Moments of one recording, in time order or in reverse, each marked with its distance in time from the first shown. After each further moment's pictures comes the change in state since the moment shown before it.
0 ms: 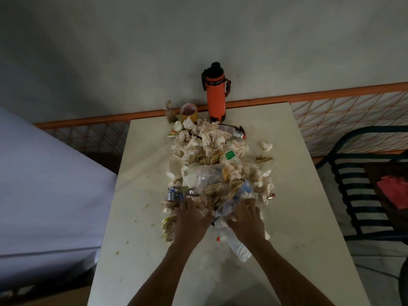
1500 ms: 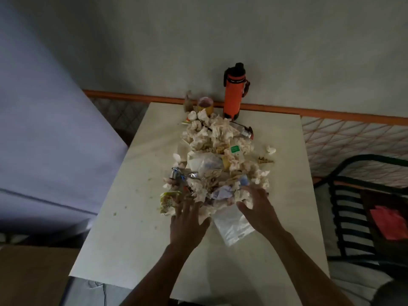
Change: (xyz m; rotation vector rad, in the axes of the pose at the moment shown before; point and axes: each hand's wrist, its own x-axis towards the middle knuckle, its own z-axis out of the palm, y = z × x) left_hand -0.084 -0.009 0.030 0.313 0.017 0.037; right_hand -0.018 0.040 -0.068 0.109 -0.031 -0.239
